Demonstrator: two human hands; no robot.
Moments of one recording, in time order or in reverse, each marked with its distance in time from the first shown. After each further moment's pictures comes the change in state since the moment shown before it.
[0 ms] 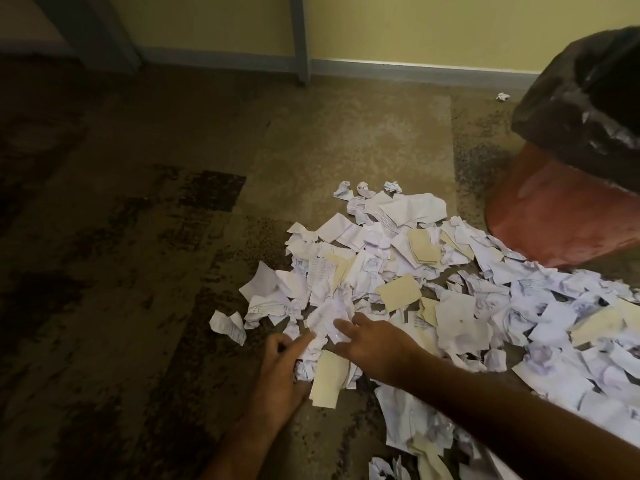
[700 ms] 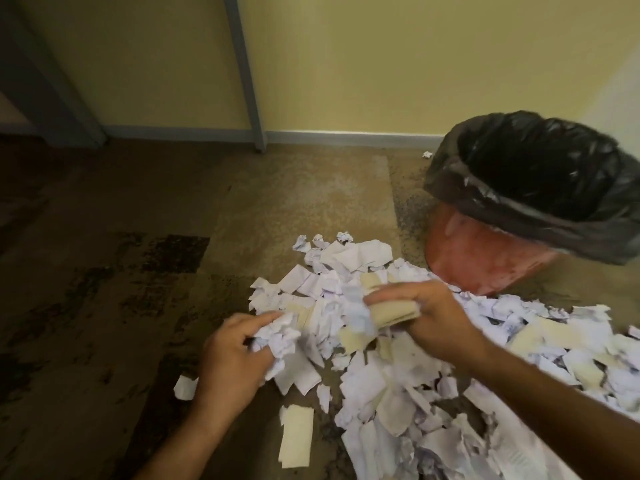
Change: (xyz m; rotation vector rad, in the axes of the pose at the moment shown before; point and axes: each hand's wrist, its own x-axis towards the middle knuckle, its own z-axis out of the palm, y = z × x) left_hand 0.014 0.120 -0.102 -0.307 0.253 0.138; right_hand -0.116 0.048 -0.127 1.091 0.787 0.454
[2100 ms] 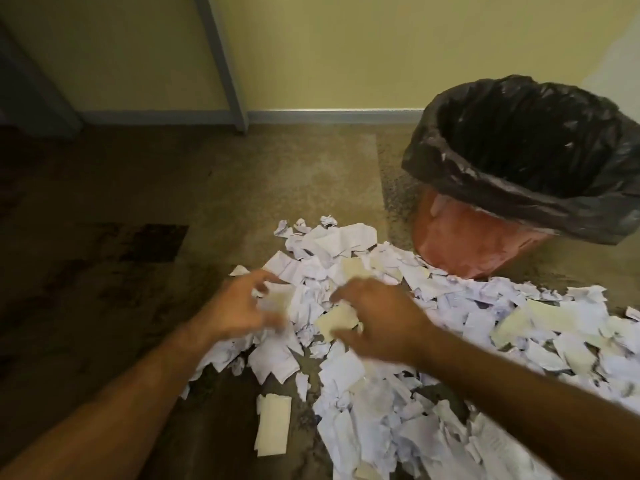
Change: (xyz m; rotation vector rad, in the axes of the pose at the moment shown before) left_hand 0.079 0.017 0.028 0.350 -0.474 -0.140; right_hand 0.011 0.028 0.011 -0.758 -0.306 -0.094
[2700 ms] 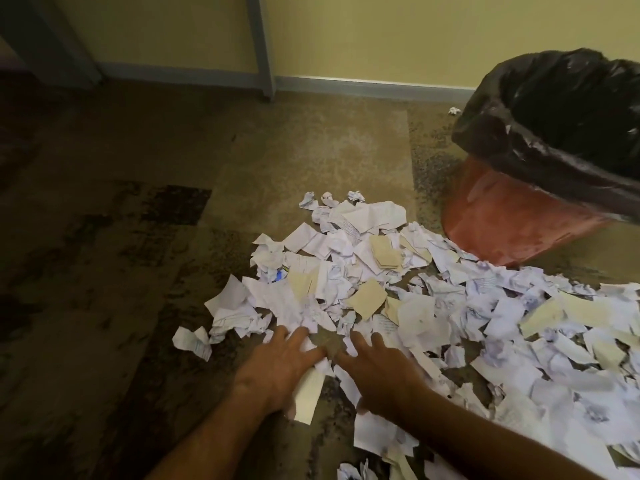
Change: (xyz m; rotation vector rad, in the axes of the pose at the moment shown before) left_hand -0.037 -0.080 0.107 0.877 -0.246 0.233; right_hand -0.018 -0.026 0.130 -0.363 -0.491 0.029
